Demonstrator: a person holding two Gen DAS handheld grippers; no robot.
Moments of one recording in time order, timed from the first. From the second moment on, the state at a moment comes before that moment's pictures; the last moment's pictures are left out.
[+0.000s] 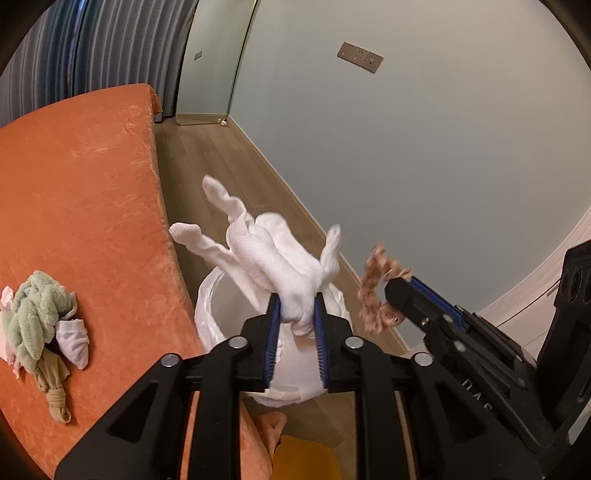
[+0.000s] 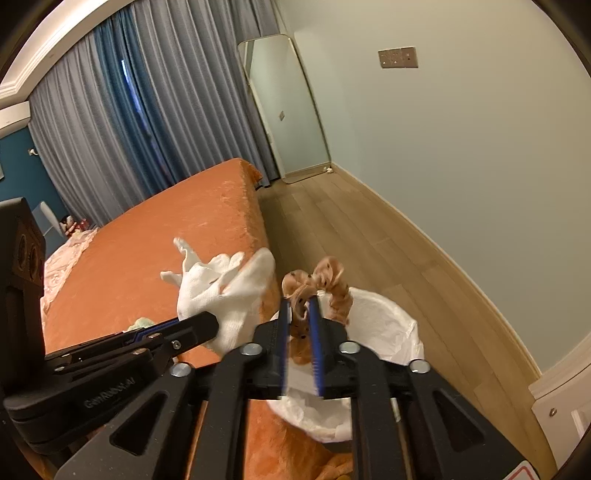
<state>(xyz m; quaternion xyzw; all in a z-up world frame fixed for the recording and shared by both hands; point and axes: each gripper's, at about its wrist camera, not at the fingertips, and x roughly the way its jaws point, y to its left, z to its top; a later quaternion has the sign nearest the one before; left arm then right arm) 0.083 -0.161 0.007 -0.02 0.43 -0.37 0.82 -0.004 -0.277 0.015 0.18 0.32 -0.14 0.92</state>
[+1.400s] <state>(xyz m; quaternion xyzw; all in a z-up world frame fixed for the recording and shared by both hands) 0.105 -0.009 -0.010 -0.09 0.45 -0.22 0.86 0.012 -0.190 0.020 0.15 0.34 -0.08 0.93</state>
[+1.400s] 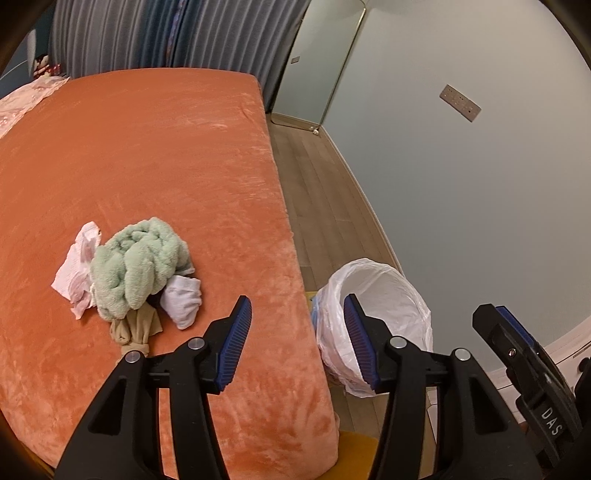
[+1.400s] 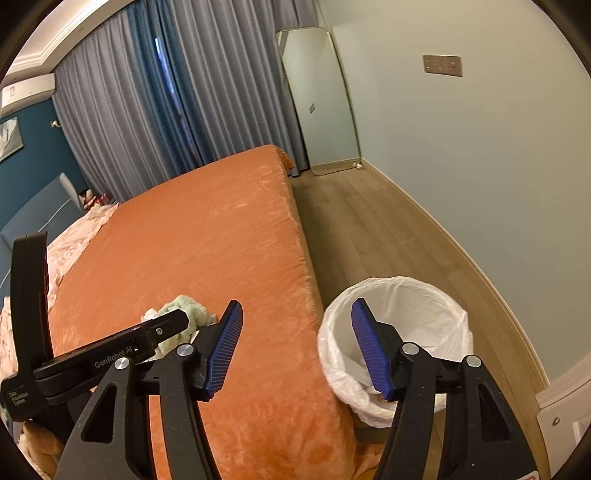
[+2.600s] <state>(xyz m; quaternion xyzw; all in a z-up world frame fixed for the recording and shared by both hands) 0.135 0.124 -0.179 -0.14 0.59 -0.07 0.80 0.084 -0.094 -0.082 0.13 0.45 -0.01 0.89</state>
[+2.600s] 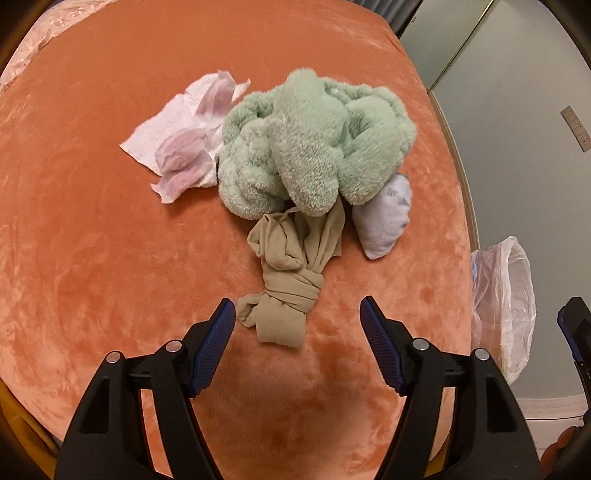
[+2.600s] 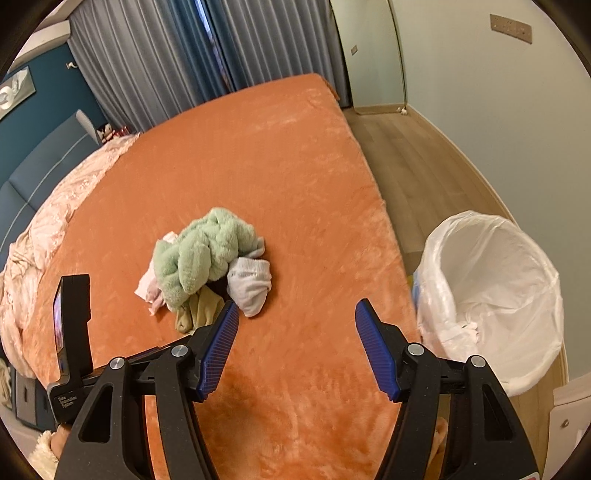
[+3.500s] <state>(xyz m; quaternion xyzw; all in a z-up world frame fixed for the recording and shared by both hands) 0.166 0.180 -0.175 -0.18 0.58 -0.08 0.79 0.204 -0.026 -0.196 0.15 0.55 0.03 0.82</state>
